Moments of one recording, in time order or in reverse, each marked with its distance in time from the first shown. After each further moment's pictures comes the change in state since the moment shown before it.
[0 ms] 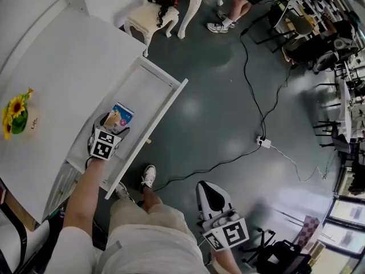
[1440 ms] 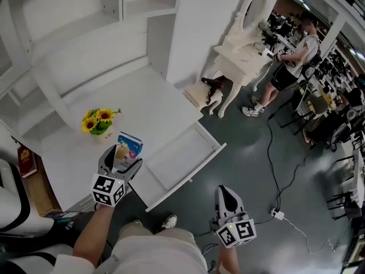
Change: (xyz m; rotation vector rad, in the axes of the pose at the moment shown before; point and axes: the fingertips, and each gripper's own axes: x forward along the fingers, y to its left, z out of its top) left arm -0.407 0.046 0.077 -0.219 -0.644 0.342; right arm -0.005 0.116 0.103 -0.096 -0.270 0.189
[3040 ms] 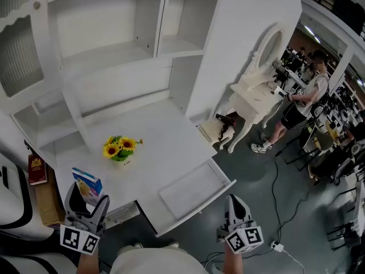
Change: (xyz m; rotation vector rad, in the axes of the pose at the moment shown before) left arm -0.207 0.085 0.133 -0.035 -0.385 0.301; right arm 0.081 0.026 0.067 -0.027 -0.074 0.066
